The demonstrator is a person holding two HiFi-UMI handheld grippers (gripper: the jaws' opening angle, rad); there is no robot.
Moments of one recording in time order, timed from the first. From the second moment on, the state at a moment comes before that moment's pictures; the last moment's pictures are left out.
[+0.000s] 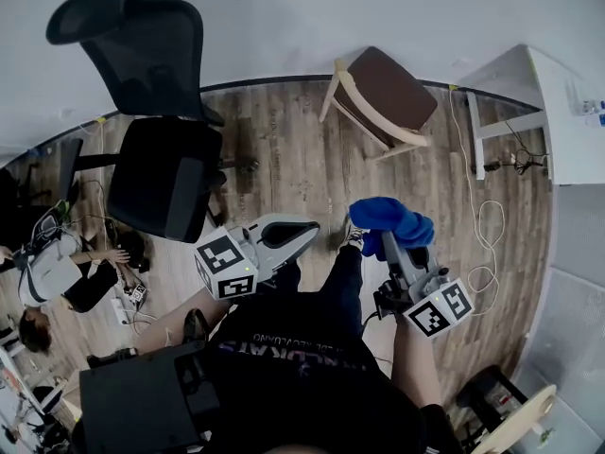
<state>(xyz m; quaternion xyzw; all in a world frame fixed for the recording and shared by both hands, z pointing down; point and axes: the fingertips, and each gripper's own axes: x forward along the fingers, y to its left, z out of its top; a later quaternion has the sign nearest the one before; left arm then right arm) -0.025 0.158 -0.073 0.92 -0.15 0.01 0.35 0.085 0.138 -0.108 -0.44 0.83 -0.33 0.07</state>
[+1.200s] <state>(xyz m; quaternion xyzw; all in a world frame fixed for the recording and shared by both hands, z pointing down) 0.036 0.061 0.125 0.85 -0.35 0.00 0.39 0.080 -0.018 0.122 -0.25 0.89 -0.38 -0.06</state>
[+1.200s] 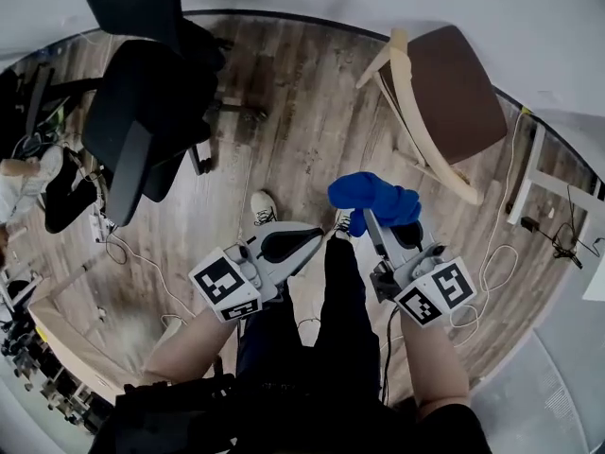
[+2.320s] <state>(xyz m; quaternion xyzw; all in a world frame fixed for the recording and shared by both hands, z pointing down) -0.002 0.074 0.408 0.93 -0.26 0.05 0.27 0.041 -0.106 0.414 -0.34 0.88 -0.32 -0.06</state>
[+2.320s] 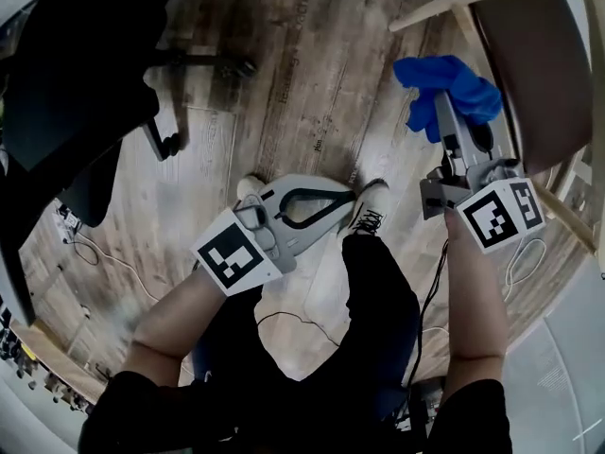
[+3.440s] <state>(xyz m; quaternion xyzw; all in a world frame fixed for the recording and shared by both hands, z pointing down) -0.034 -0.037 0.502 0.97 -0.20 0.05 0.12 0.042 -0.269 0.604 -0.45 0.85 -0.29 0.01</state>
